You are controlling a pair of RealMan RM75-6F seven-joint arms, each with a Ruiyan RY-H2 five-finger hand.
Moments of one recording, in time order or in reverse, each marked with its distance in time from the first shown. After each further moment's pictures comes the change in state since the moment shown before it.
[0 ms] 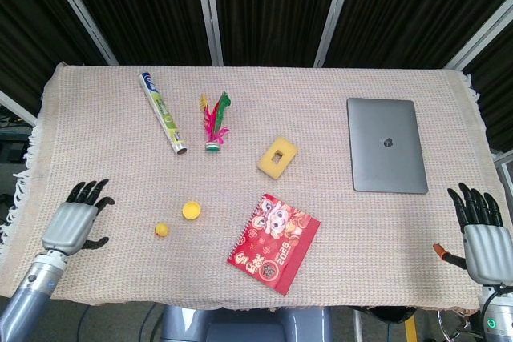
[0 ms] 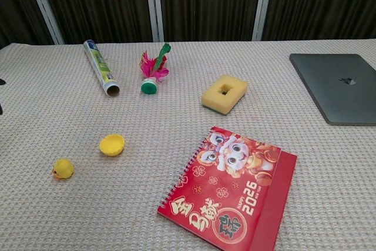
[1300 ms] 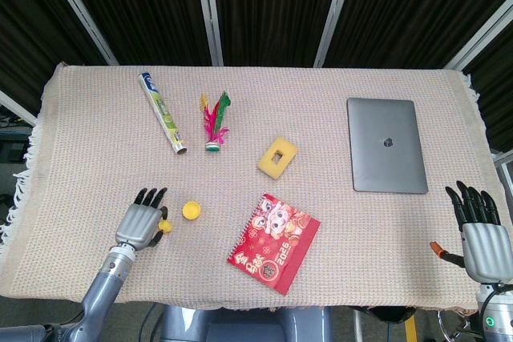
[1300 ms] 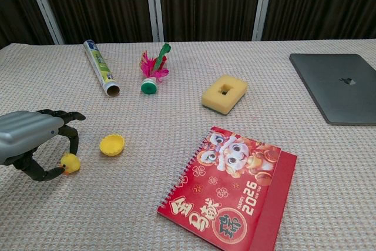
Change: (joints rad) left arm -0.183 -0.381 0.011 0.121 -0.277 0.017 0.313; right arm 0.004 -0.006 0.006 0.002 -0.010 0.005 0.030
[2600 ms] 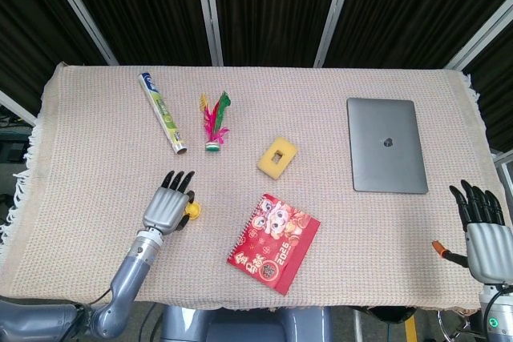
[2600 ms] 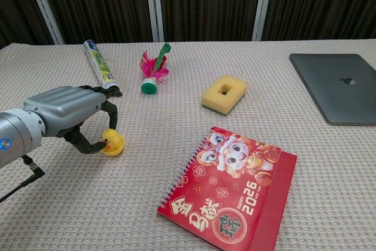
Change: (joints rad) left arm -0.151 -0.104 -0.071 0.041 -0.070 0.024 0.064; right arm -0.005 0.003 0.005 0.003 -0.001 0.013 0.028
